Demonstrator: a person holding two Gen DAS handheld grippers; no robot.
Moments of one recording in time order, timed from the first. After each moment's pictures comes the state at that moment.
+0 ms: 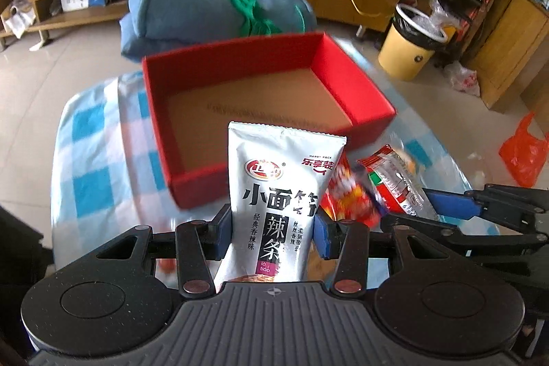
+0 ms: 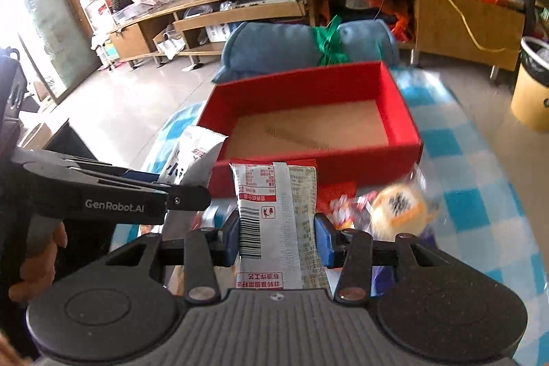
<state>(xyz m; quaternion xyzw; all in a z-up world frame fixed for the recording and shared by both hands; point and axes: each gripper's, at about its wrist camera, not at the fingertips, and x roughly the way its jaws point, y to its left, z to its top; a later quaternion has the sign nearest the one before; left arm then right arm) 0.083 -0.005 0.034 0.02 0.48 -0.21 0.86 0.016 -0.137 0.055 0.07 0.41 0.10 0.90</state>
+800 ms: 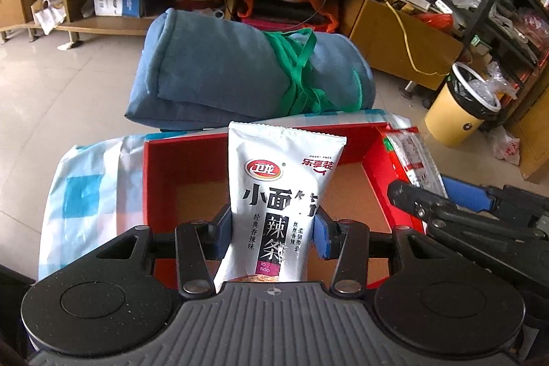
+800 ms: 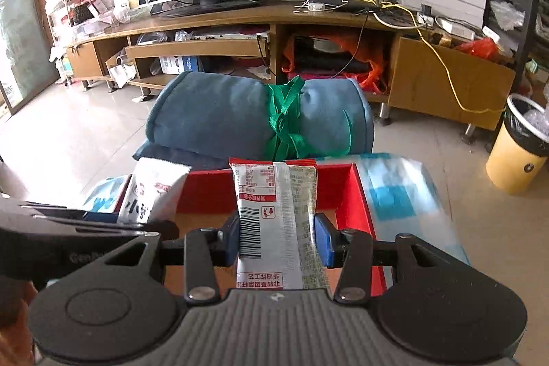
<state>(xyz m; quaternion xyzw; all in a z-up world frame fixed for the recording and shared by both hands) 0.199 -0.033 0.029 -0.03 0.46 -0.12 0.88 0.165 -0.153 0.056 0.02 0.37 0.04 0.93</state>
